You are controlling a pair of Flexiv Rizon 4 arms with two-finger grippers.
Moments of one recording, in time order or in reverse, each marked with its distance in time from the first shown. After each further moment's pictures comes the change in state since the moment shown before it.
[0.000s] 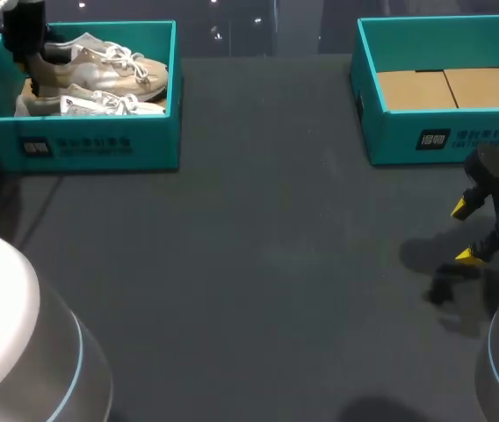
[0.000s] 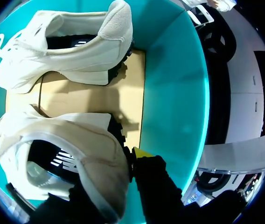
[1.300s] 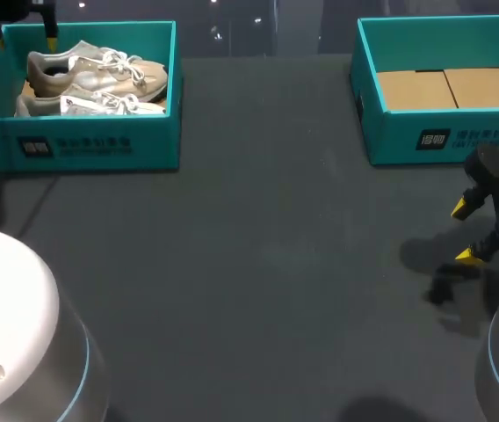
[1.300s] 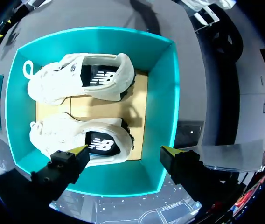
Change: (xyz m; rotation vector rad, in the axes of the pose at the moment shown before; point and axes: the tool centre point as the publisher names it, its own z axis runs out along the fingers) left arm 0.006 -0.022 -0.090 0.019 -0.147 0.005; right arm 0.000 0.000 0.000 0.000 0.000 0.000
